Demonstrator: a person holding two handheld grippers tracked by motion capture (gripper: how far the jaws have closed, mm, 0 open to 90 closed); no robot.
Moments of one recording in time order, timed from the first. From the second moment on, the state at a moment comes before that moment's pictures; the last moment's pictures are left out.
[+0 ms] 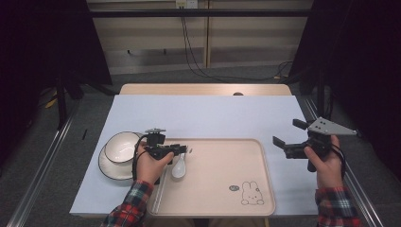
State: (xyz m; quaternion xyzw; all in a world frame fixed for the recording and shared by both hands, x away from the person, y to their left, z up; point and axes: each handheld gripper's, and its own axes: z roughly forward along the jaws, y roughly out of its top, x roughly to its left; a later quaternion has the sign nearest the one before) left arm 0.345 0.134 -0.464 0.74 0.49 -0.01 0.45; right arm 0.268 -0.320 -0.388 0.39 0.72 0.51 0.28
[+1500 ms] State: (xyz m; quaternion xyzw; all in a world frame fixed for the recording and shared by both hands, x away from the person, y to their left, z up) left arm 0.347 0.188 -0.403 0.75 0.48 0.07 0.45; right arm 0.266 -0.320 -0.388 0.39 0.71 0.51 0.28
